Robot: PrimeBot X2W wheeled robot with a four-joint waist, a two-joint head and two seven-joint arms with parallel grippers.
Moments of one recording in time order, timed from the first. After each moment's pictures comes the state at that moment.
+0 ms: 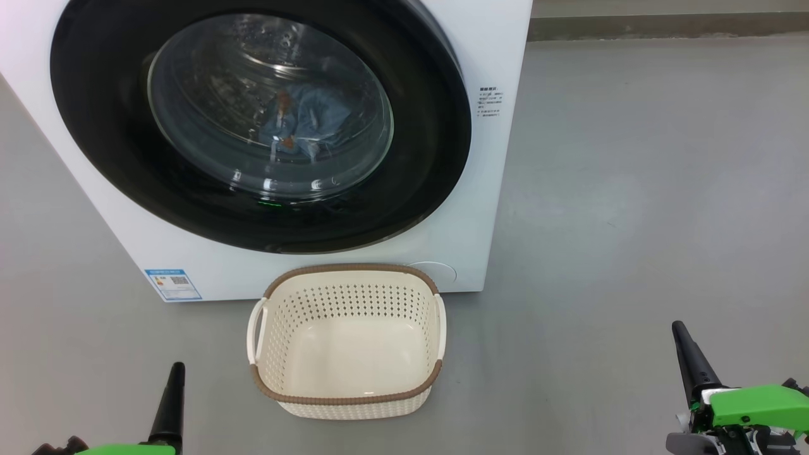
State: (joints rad) left arm -0.06 0.07 0.03 0.30 -1.41 -0.13 0.05; right arm -0.04 -0.04 -0.12 0.30 1.41 0.13 0.05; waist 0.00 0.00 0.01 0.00
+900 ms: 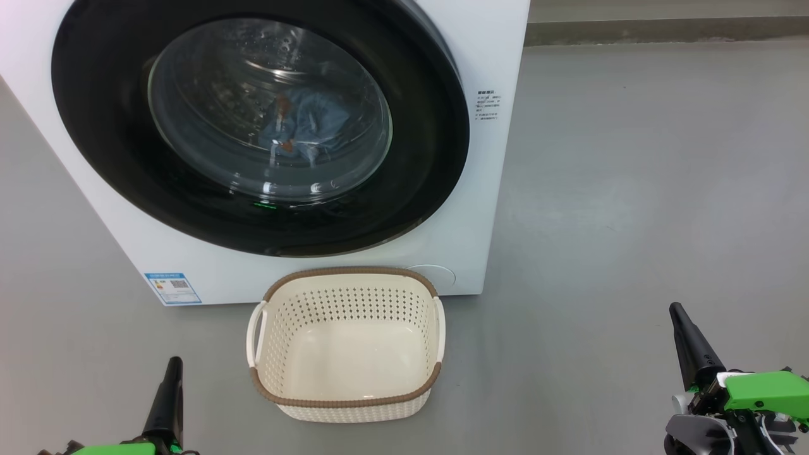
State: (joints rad) left arm -0.07 0.05 0.07 0.28 -1.60 -0.13 0.10; right arm -0.07 -0.04 -0.13 0.28 1.61 0.13 0.11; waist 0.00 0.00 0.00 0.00
